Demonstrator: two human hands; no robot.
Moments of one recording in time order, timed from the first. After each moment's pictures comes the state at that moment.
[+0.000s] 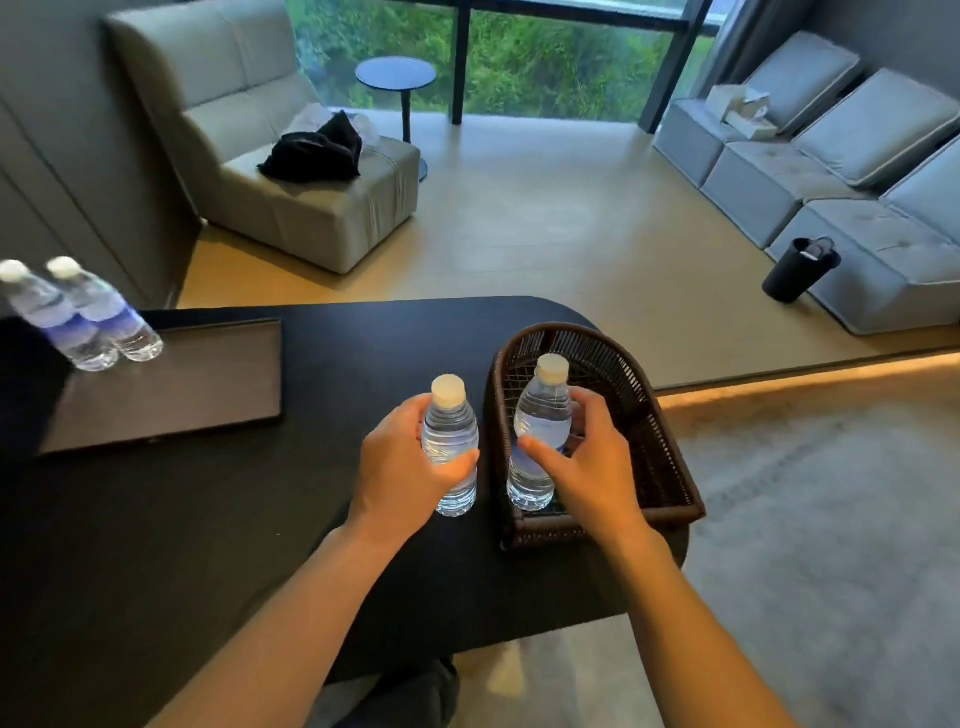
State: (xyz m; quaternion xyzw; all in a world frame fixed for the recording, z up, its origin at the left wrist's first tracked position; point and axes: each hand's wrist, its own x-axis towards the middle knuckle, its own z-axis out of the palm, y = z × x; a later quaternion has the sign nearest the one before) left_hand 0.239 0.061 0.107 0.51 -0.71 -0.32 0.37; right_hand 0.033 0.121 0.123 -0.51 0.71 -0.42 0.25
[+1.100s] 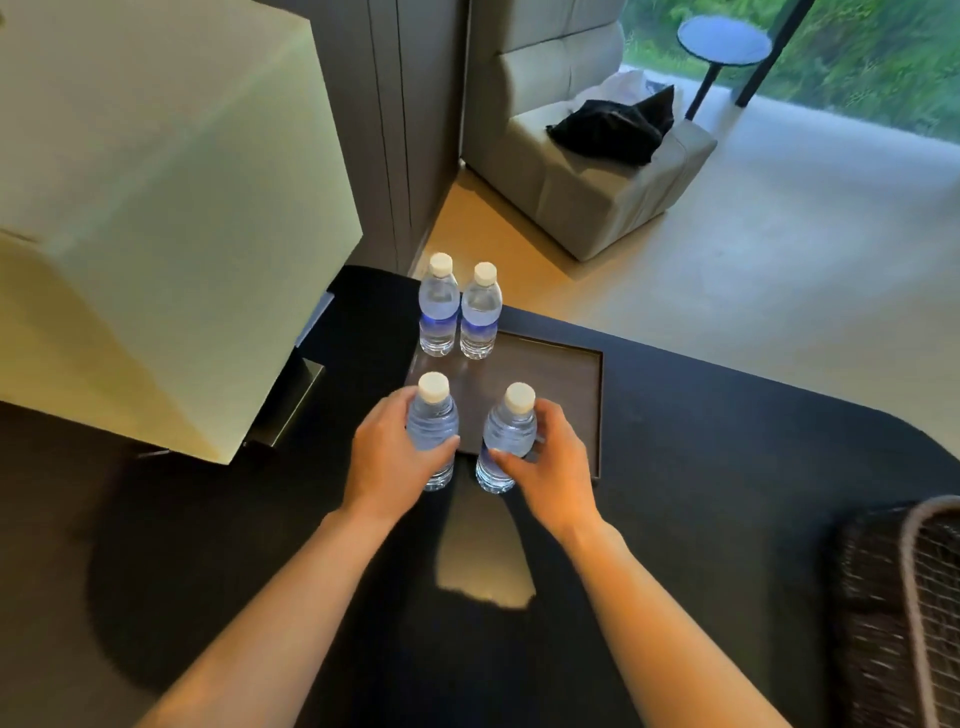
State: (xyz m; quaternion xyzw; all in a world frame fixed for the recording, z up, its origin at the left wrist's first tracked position) left_hand 0.680 -0.129 0.044 0.71 -0.53 -0.28 0.38; right_hand 0.482 -0.154 0.034 -0.62 0.61 -0.29 0.39
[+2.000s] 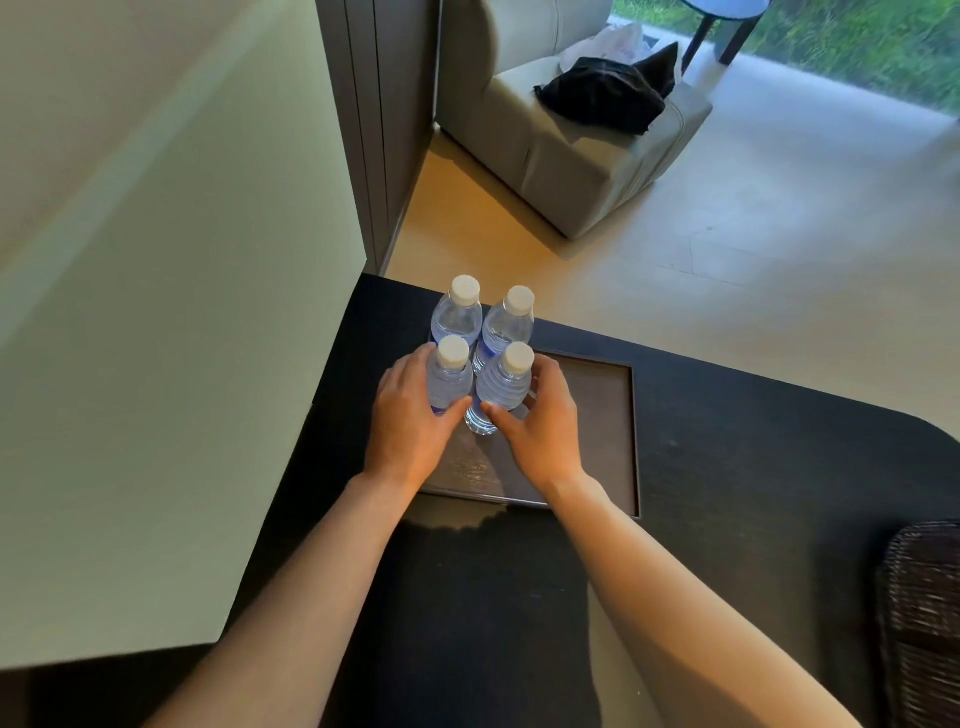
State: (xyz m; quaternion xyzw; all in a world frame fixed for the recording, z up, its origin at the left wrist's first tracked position) left_hand 0.723 -0.264 -0.011 0.68 -0.57 -0.26 0.37; right_hand 0.557 -0.281 -0.020 -0.61 0.64 -0.34 0.32
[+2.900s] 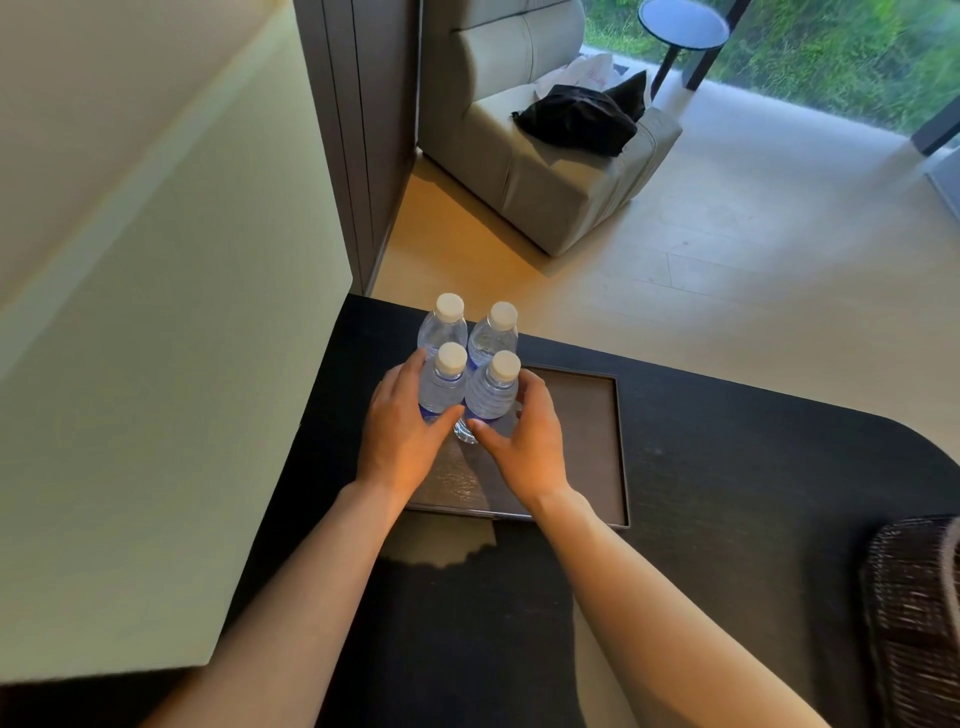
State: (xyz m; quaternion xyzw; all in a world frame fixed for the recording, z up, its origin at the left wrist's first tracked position) left_hand 0.723 -0.273 -0.018 0.66 -0.57 -0.30 0.38; right_hand 0.557 -0.275 -0.025 -0.60 0.64 -0.34 0.33
